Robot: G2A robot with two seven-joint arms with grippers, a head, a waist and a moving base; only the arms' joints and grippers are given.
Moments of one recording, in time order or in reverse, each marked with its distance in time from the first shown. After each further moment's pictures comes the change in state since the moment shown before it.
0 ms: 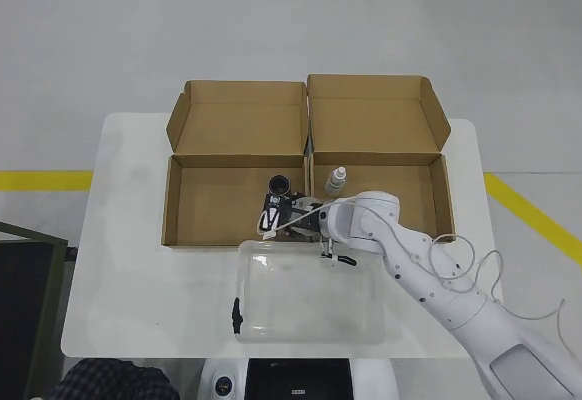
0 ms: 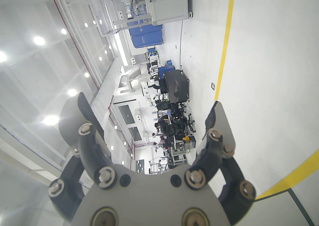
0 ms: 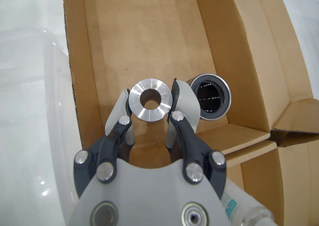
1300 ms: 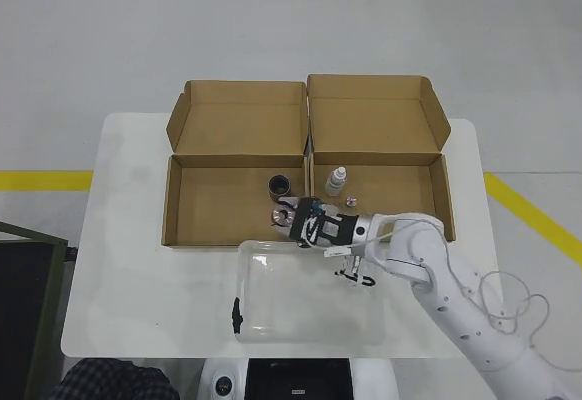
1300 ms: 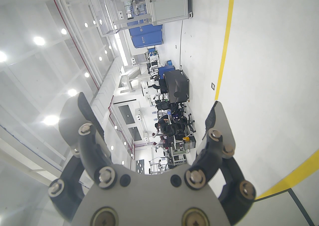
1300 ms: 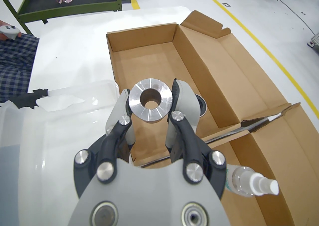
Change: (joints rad) left arm 0.000 0.000 0.000 0.000 0.000 0.000 0.000; right arm -0.237 0.100 0.220 -0.291 0.095 -0.021 -0.166
